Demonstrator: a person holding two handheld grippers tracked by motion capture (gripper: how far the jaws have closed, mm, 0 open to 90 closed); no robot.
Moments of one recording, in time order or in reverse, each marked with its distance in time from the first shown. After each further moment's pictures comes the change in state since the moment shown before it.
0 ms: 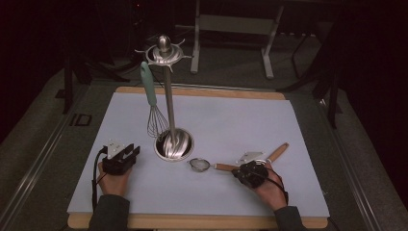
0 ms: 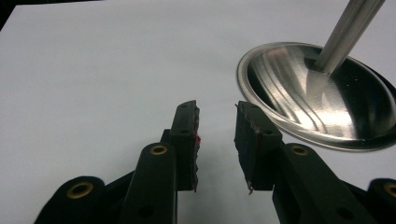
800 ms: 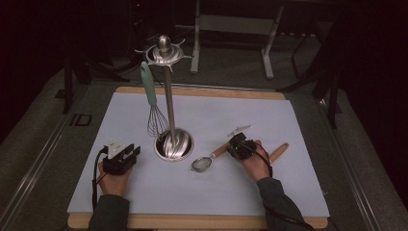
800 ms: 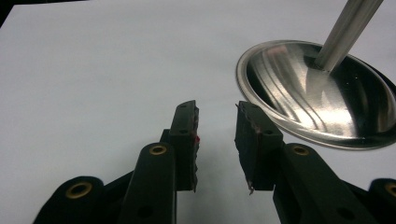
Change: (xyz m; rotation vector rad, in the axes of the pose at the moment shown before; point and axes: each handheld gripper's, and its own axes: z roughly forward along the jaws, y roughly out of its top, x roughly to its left) left arm -0.001 0.000 0.001 0.005 0.001 0.005; right arm -0.042 0.063 0.042 0.020 -0.107 0.122
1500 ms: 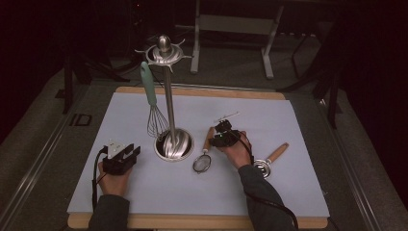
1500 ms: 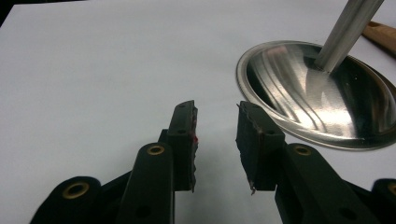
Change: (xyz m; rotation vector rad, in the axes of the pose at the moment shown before) left arm 0.000 0.000 0.000 -0.001 -0.002 -0.004; right arm 0.012 0.050 0.026 -0.021 0.118 0.160
